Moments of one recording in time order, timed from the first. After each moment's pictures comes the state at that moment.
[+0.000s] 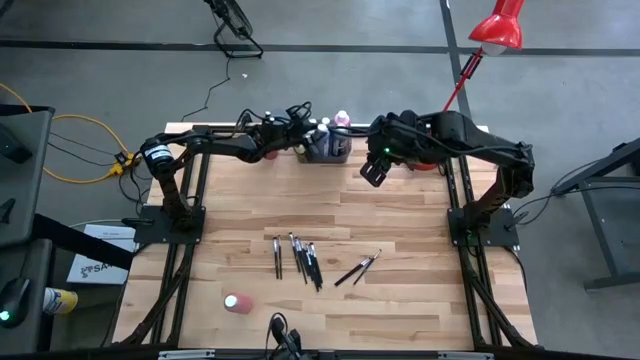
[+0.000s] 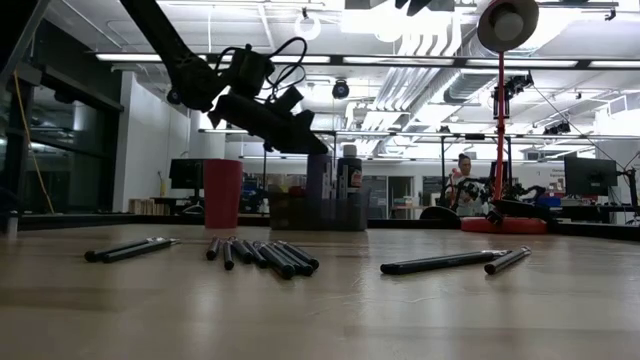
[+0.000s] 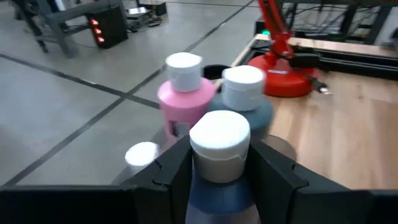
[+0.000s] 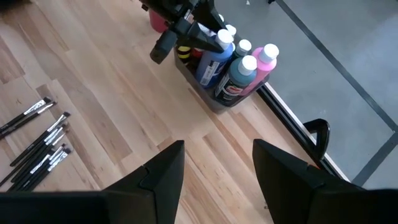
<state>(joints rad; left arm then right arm) 0.60 1.77 0.98 0.58 0.06 0.10 -0.06 1.64 2.08 -1.48 0.45 0.46</state>
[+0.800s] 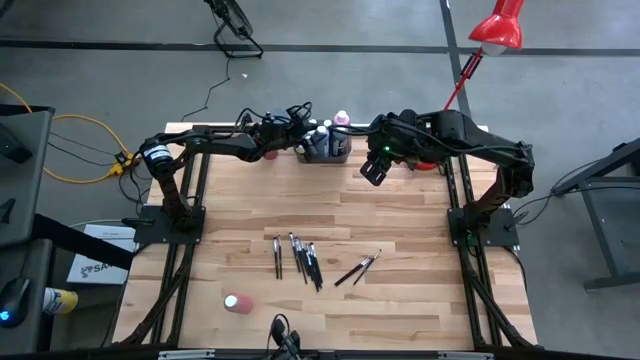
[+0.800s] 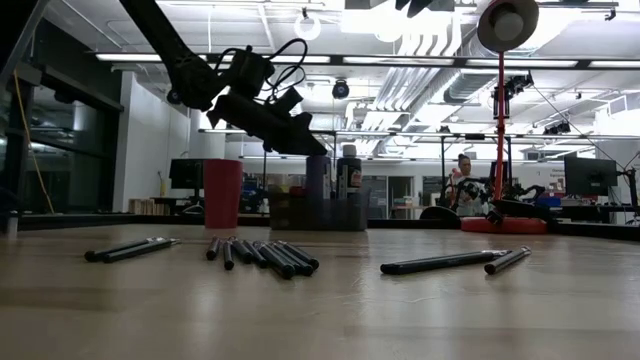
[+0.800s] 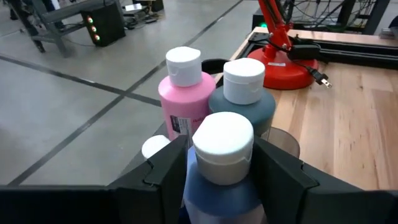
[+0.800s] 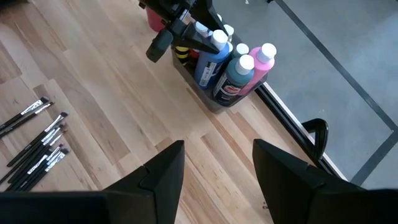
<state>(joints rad) 0.60 1.76 0.98 0.53 0.09 0.13 -0.07 1.64 2.08 -1.48 0.44 0.45</state>
